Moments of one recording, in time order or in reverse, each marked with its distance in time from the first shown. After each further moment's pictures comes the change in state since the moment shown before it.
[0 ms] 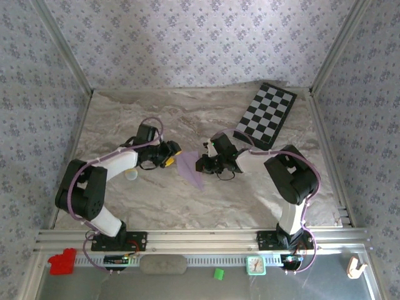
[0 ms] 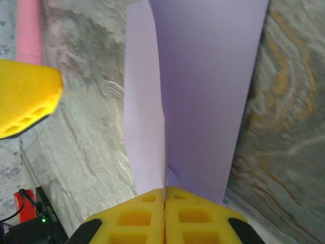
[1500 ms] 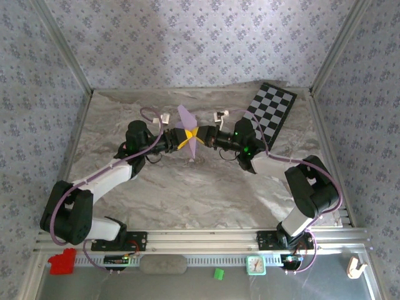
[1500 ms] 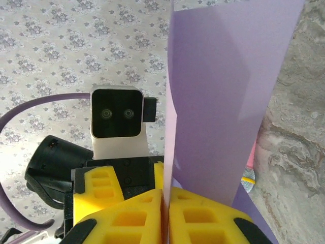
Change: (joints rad) left arm -0.077 -0.205 -0.101 0.631 0.286 -0.145; right arm -0.097 -0.202 -0.092 0.749 -0.151 0.526
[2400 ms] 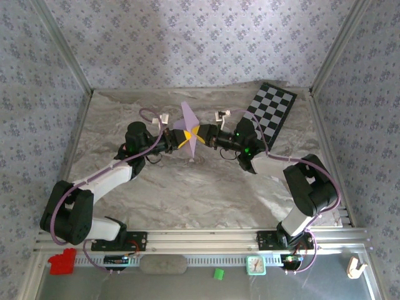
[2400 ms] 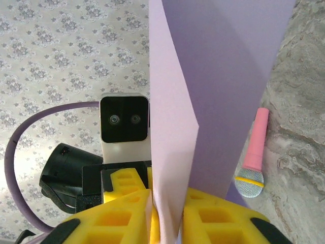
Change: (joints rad) left arm 0.000 0.000 -0.016 0.040 -0.020 -0.010; right arm -0.012 0.016 -0.013 0.064 -0.006 0.053
